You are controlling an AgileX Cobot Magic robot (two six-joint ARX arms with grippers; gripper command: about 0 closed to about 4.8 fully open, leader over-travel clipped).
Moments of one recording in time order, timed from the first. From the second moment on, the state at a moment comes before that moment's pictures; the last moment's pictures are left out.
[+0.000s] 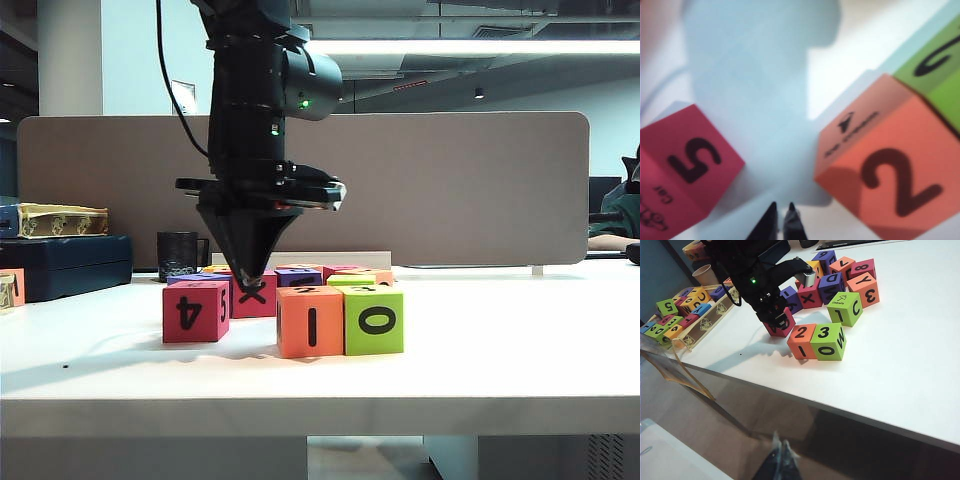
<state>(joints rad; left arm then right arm) -0.65 2.06 1.78 -1.15 -0.13 0.01 -0.02 0.03 0.71 -1.07 -0.65 0.13</state>
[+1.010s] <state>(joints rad) -0.65 2.13 1.78 -1.02 0.00 -0.01 -0.02 0.03 0.71 -1.07 -0.65 0.13</state>
